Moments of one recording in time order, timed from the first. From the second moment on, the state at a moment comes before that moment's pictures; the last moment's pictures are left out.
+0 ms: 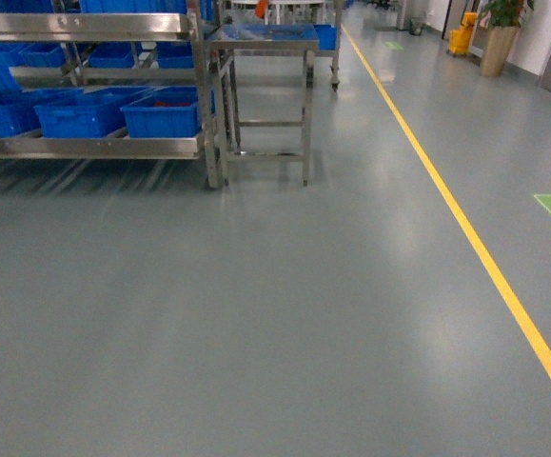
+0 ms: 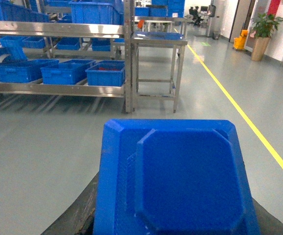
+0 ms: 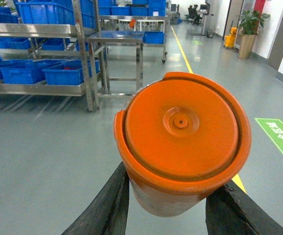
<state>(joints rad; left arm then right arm) 0.00 0.01 0.01 -0.01 0.00 0.00 0.00 0.00 0.01 -0.01 0.00 0.00</state>
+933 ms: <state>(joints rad) 0.00 0.01 0.01 -0.01 0.00 0.00 0.00 0.00 0.01 -0.01 0.00 0.00</state>
